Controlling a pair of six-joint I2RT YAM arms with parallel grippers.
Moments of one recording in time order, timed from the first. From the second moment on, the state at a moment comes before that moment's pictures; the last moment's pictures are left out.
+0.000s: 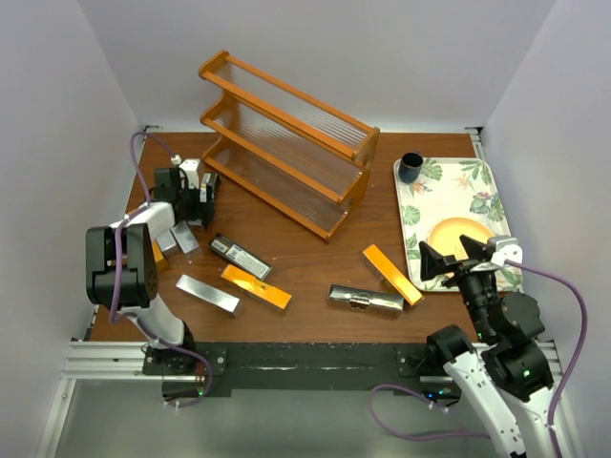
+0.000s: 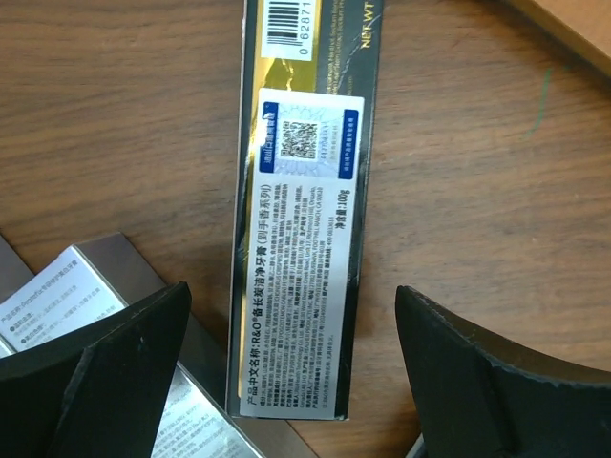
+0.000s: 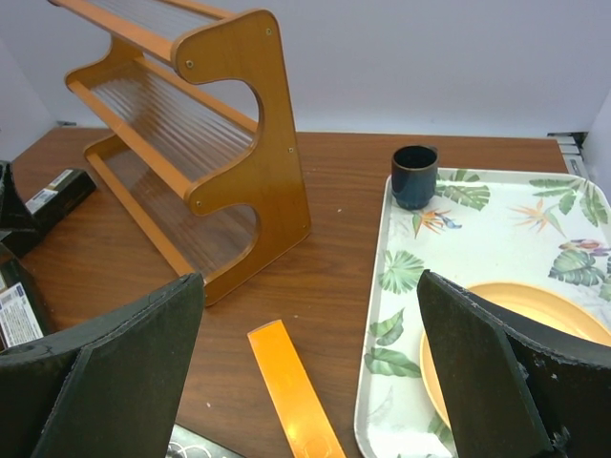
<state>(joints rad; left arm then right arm) 0.10 1.69 0.96 -0.09 0.13 0.09 0.41 0.10 0.66 -0.50 0.22 0.11</state>
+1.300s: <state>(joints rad) 0.05 1.52 0.85 -0.04 0.17 0.15 0.41 0.05 0.65 -0.48 0.24 0.10</state>
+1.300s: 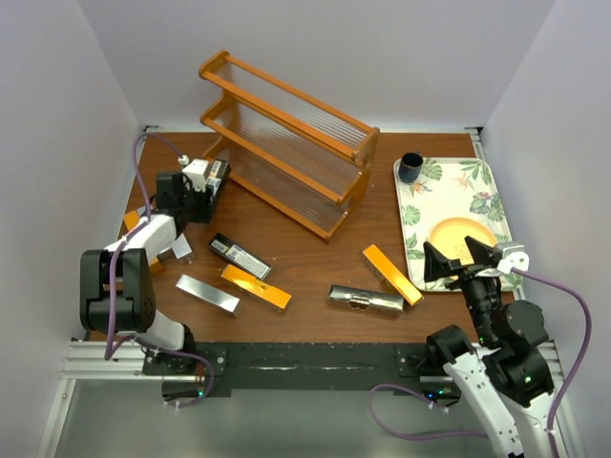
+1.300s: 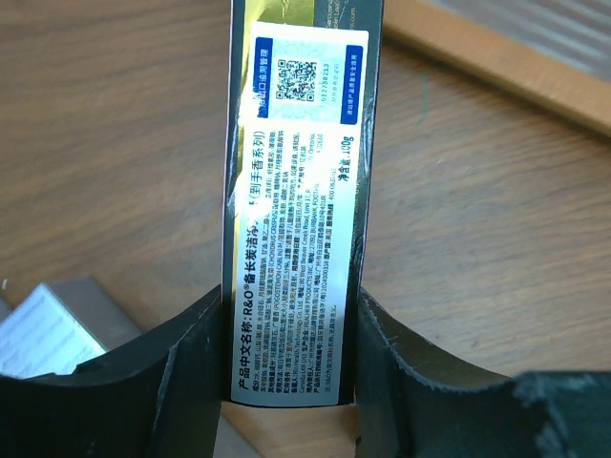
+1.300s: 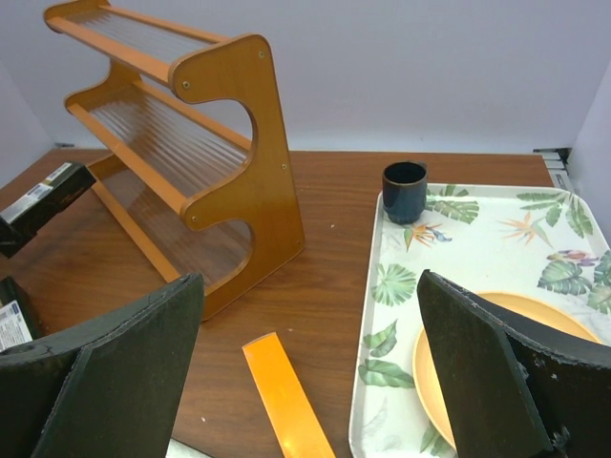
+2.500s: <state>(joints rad) 0.02 2.15 1.57 -0.10 0.35 0.38 0.42 0.09 0.65 -0.48 0.19 0.07</state>
